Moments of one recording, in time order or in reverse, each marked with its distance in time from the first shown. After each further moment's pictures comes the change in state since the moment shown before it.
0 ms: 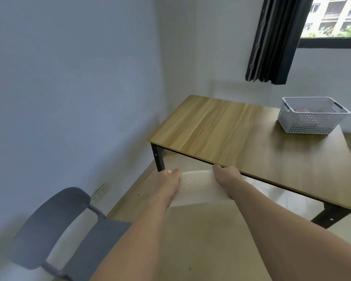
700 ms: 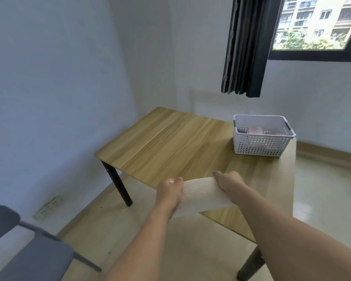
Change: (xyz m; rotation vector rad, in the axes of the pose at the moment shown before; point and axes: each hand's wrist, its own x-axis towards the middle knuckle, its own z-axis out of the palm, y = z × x) left_hand -0.006 0.119 0.406 0.005 0.062 0.009; right_hand 0.246 0.052 -0.354 -0.083 -0.080 -0.021
